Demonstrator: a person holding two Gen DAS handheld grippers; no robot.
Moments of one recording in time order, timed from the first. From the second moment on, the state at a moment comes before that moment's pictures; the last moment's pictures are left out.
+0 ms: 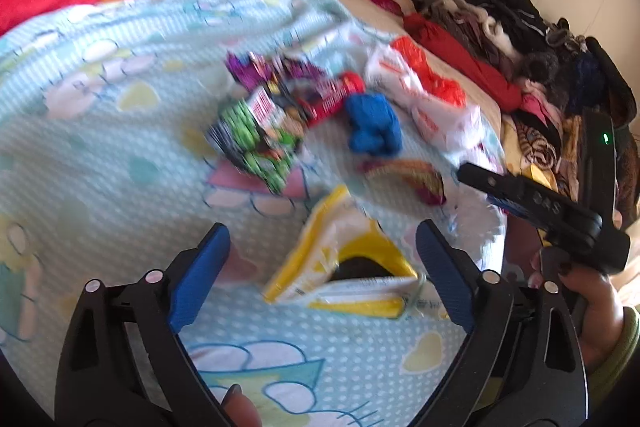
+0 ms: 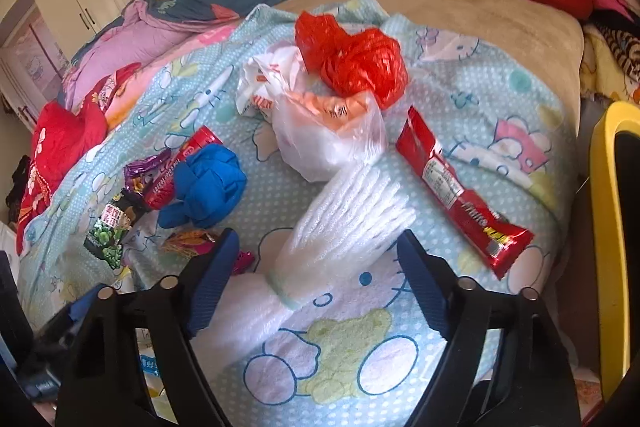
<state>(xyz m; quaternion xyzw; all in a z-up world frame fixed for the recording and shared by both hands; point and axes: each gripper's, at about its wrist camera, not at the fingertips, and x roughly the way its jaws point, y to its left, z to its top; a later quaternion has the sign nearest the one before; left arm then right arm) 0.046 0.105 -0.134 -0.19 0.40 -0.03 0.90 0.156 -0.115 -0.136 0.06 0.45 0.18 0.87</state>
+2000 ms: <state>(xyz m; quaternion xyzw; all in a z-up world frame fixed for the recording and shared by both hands) 0.081 -0.002 -0.057 -0.12 0.34 -0.13 0.92 0.125 -0.242 -0.046 0.14 0.33 0.20 0.91</state>
